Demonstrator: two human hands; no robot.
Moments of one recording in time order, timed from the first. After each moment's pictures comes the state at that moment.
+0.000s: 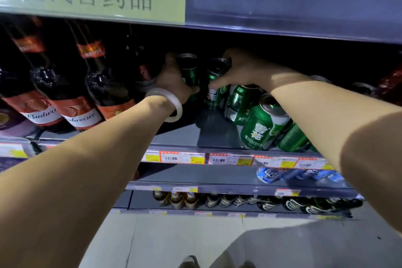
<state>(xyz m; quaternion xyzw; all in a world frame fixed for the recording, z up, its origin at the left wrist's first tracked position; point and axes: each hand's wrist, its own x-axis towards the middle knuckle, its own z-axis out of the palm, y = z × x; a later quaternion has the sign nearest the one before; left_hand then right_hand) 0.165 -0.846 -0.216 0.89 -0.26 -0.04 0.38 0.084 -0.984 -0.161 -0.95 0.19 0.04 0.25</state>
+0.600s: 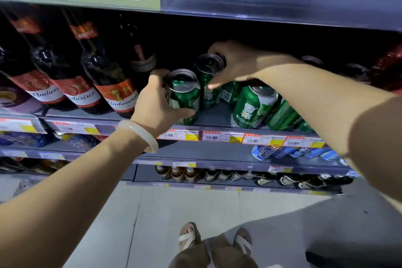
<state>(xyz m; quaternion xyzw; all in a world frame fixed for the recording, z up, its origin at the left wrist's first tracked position) 0.083 -0.783 -0.207 0.87 -0.27 -0.06 0.41 0.056 -0.971 -0.148 -0.97 0.08 0.11 0.22</state>
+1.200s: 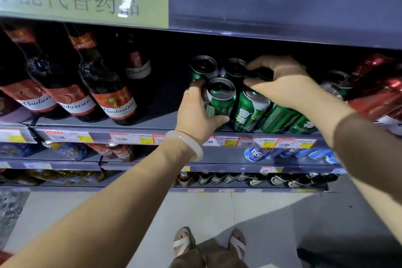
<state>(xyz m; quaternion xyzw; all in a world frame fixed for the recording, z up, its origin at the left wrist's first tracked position) 0.049 -0.839 -0.220 0.81 -0.27 -0.11 0.50 -0.021 -0.985 -0.135 -0.93 0.27 -0.04 0.23</state>
